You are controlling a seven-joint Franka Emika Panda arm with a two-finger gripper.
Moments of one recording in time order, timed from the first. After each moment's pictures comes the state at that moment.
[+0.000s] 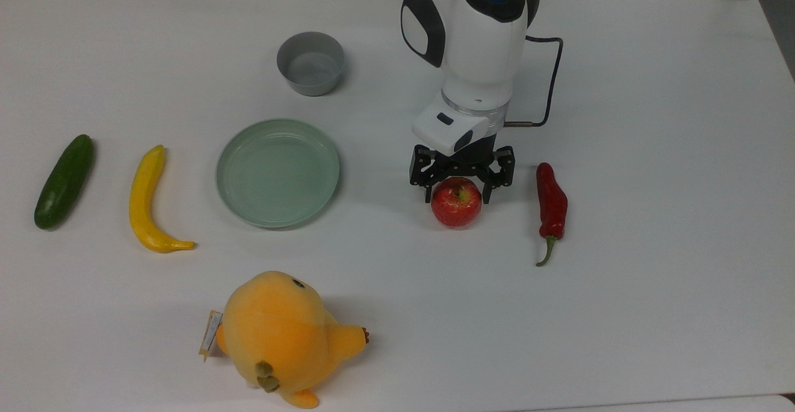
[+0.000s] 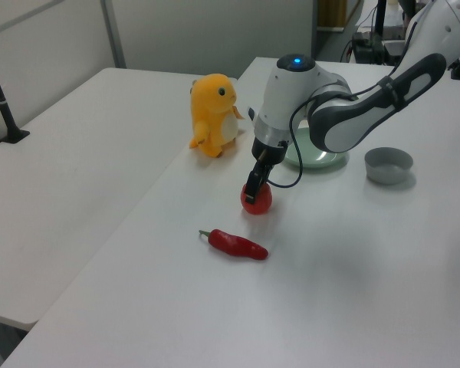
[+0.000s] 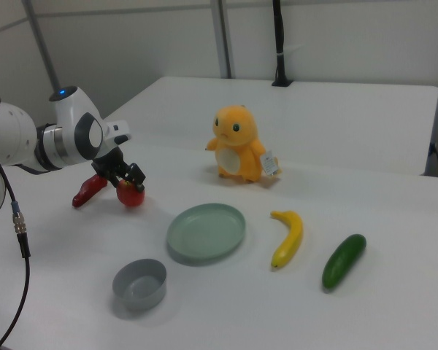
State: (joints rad) arm 0.19 0.56 0.19 -1.61 -0.32 2.42 0.48
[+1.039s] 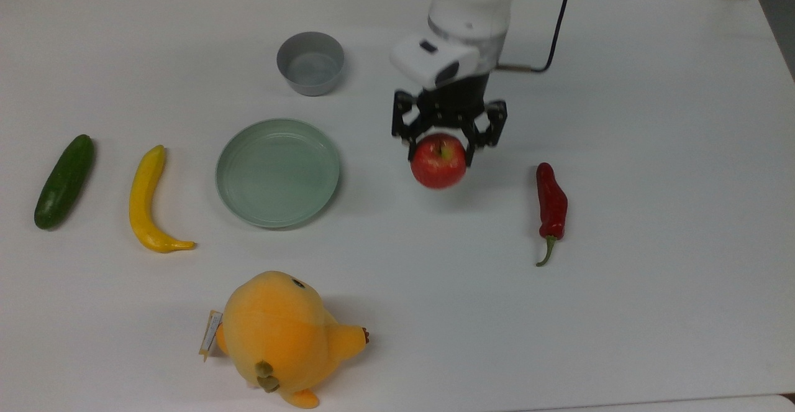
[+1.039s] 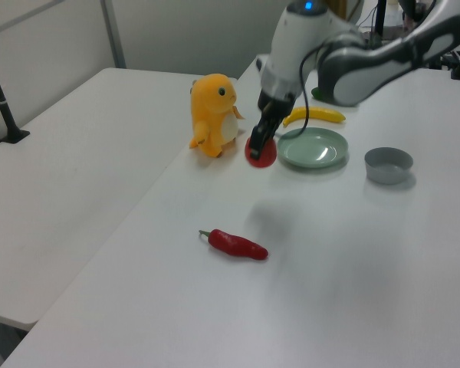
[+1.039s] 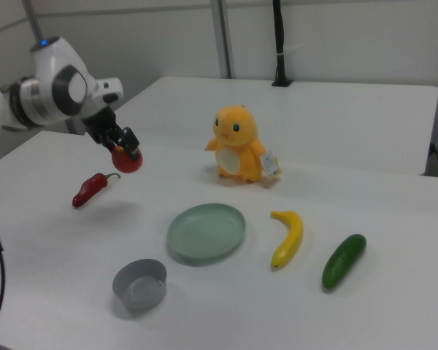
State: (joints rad) arm 0.17 0.37 0.19 -1.58 -0.29 2.21 0.49
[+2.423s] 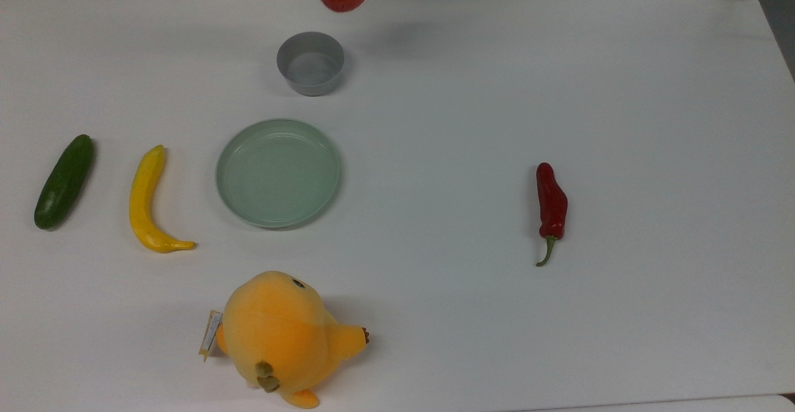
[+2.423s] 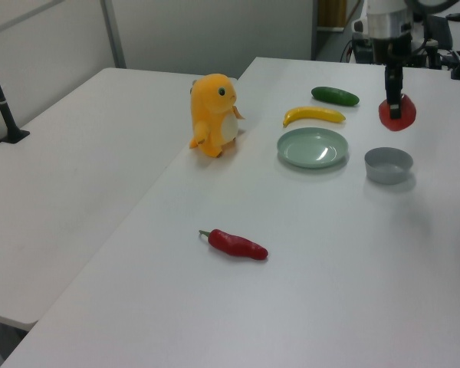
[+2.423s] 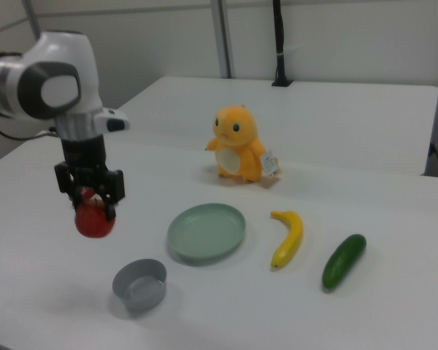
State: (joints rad) arm 0.07 -0.15 0.02 -2.02 0.01 1.68 -0.08
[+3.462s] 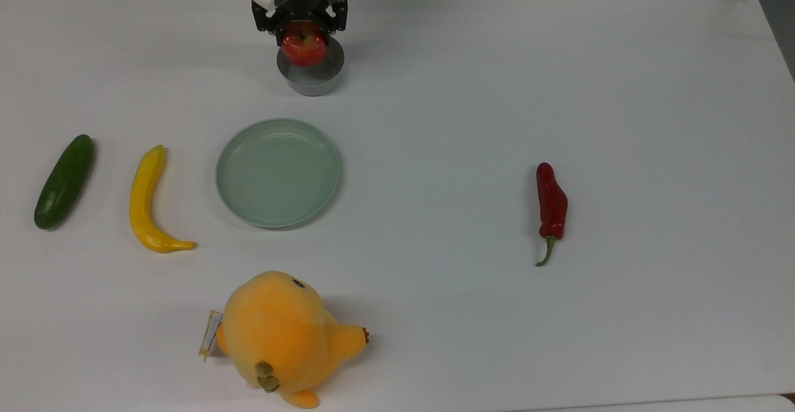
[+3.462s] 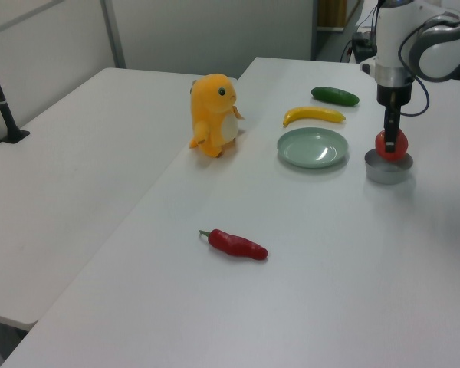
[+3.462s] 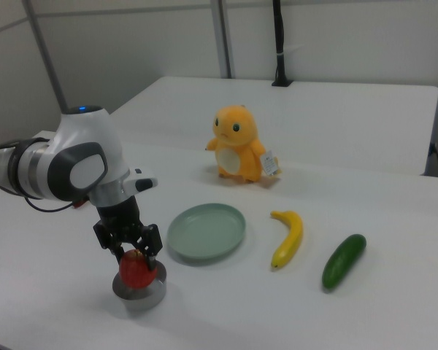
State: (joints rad) arm 0.01 -0.14 -0.01 -2.35 -0.13 2.16 -0.09
